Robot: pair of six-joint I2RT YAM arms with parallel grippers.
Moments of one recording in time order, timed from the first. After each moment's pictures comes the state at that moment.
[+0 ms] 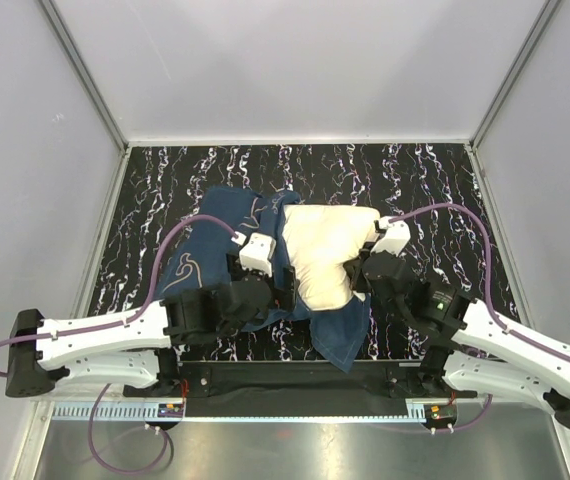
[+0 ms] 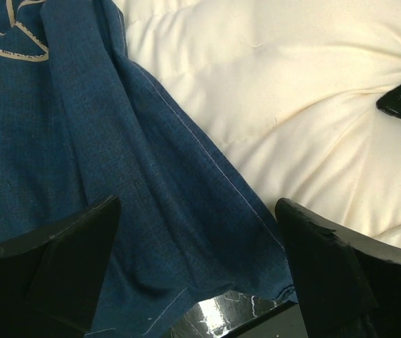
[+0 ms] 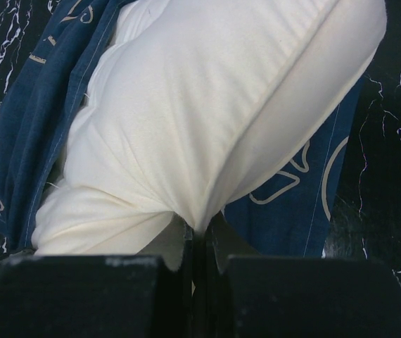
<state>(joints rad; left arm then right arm) -1.29 1.01 0.81 -0.35 -0.73 -0.61 1.01 0.87 0.80 -0.50 0.60 0.74</state>
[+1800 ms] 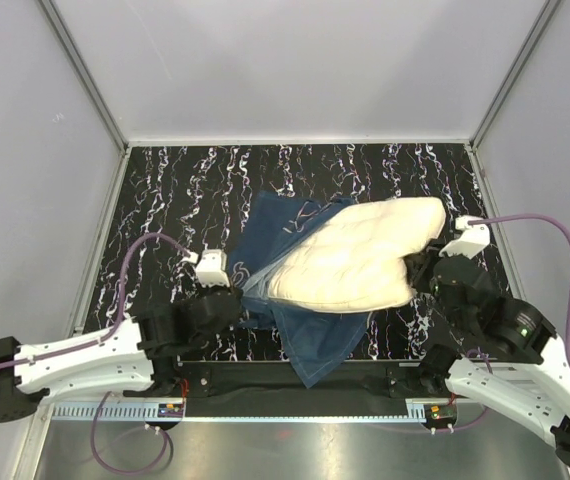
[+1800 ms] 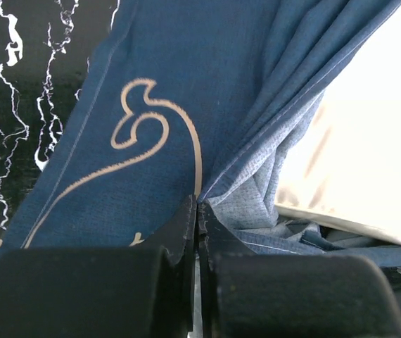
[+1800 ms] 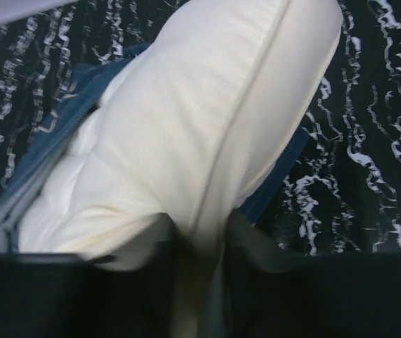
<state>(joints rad) -1.20 0.71 0.55 -0.55 -0.77 -0.92 0.84 0.58 0.99 -0.87 0.68 0.62</state>
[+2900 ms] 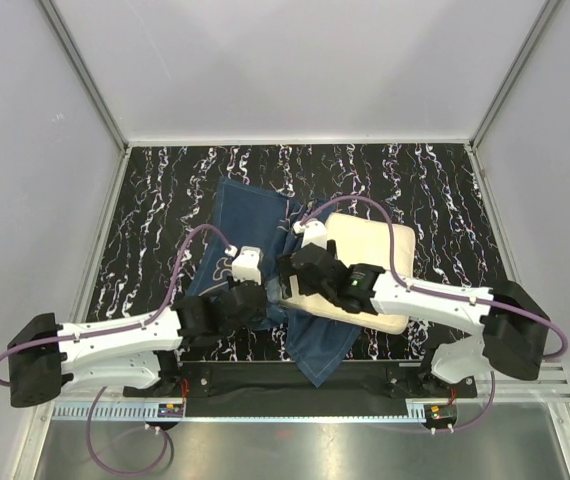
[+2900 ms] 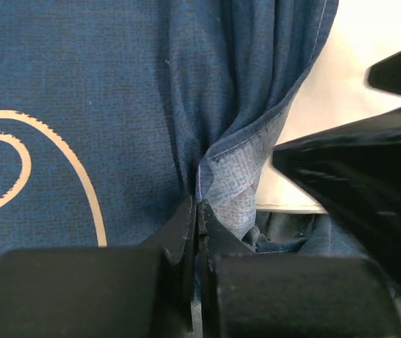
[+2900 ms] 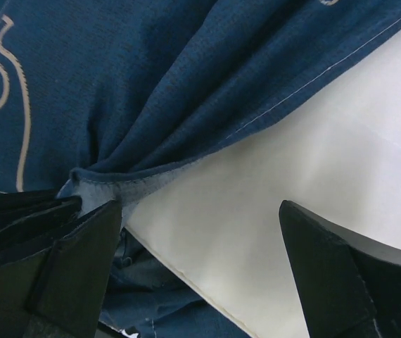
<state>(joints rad) -1.16 1.03 0.56 -0.26 -0.62 -0.73 1.06 1.39 0.92 -0.26 0.40 0.57</state>
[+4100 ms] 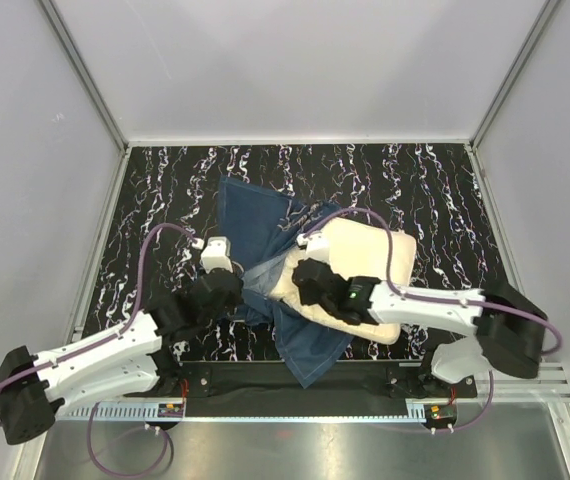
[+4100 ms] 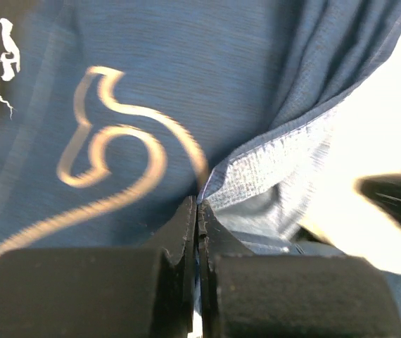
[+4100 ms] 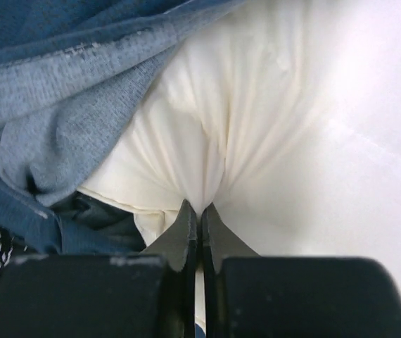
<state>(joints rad) -0.94 0.84 0.48 -0.31 -0.54 -0.71 1.11 1.45 0.81 -0.14 0.48 0.63</state>
